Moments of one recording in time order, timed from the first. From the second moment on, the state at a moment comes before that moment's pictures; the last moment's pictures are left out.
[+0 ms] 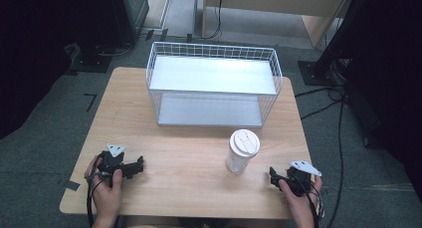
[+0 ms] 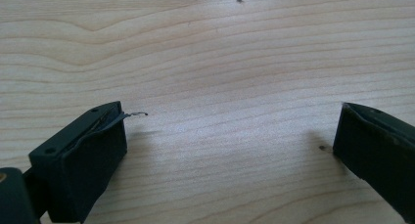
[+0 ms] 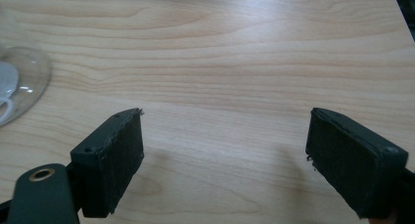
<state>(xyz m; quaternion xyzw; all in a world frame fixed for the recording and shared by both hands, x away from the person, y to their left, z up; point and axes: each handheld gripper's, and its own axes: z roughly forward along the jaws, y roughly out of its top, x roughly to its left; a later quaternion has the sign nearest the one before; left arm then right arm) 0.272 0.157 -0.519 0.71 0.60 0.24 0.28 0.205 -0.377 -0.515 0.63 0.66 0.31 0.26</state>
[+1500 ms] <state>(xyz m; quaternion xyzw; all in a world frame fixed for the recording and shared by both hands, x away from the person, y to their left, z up) 0.269 0.154 -0.519 0.71 0.60 0.24 0.28 0.201 -0.285 -0.476 0.51 0.71 0.41 0.25</state>
